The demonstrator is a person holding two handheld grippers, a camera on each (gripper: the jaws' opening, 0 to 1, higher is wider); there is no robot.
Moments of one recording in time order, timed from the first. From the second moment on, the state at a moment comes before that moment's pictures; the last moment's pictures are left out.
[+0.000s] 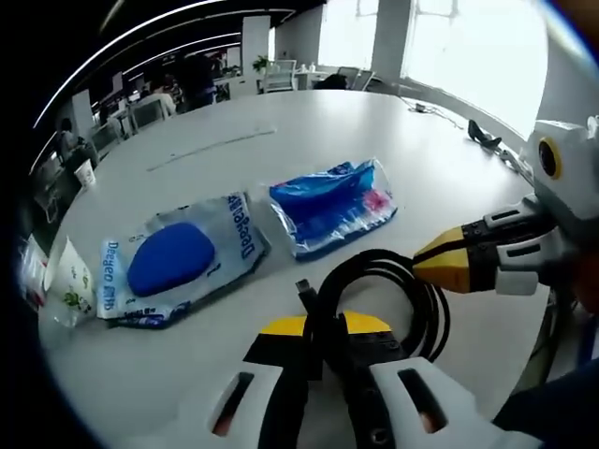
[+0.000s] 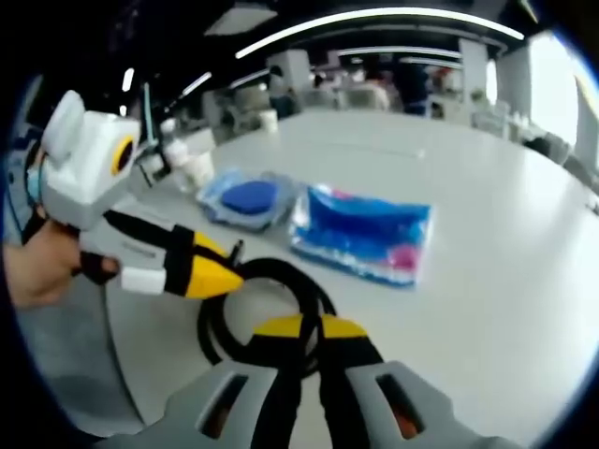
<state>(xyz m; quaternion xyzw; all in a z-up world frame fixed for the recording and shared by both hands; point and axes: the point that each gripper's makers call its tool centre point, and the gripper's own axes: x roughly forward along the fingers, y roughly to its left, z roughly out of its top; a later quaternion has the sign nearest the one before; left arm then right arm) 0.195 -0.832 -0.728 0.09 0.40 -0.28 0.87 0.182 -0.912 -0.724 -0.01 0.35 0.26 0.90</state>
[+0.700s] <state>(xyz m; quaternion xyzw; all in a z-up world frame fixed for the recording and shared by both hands) 0.199 -0.834 -0.734 0.14 0.37 -0.28 0.87 0.182 -0.914 -0.735 0.00 0.34 0.25 0.90</state>
